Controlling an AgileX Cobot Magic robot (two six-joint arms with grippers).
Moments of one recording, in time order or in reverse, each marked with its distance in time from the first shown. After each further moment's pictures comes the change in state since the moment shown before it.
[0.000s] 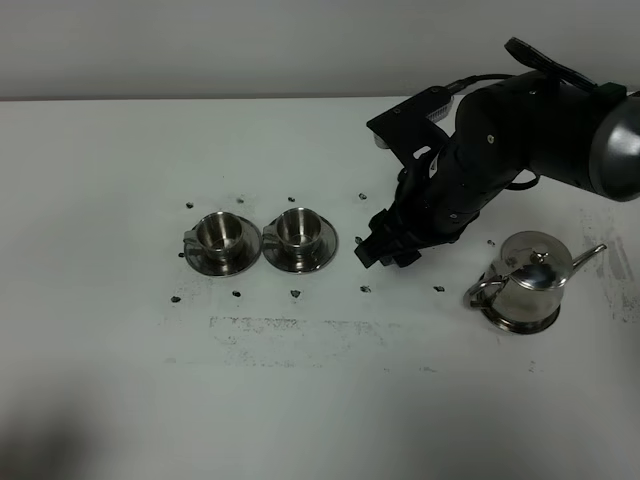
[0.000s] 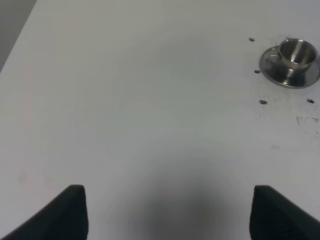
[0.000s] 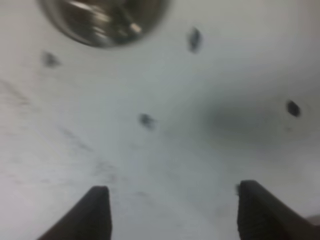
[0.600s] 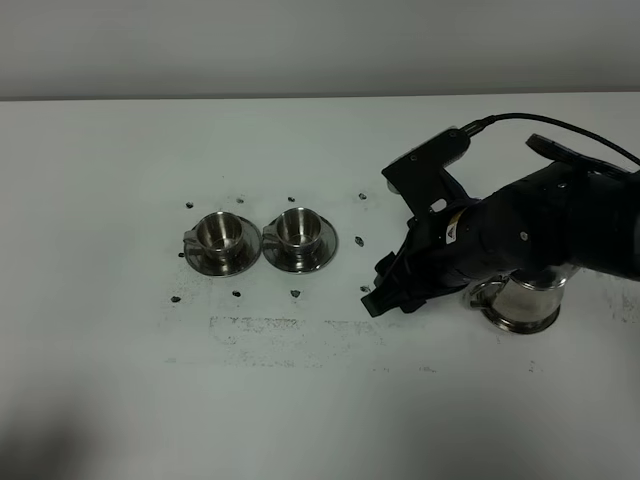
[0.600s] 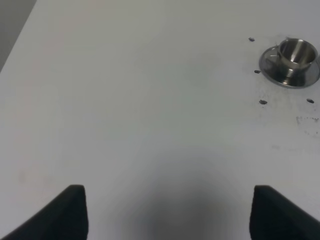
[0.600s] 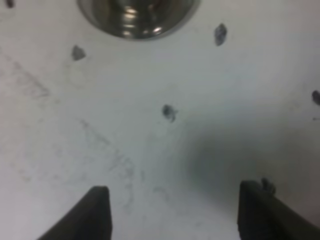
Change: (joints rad) left arm 0.000 0.000 0.000 0.001 0.000 0.000; right arm 0.038 -0.096 0.311 -0.037 -0.359 0.058
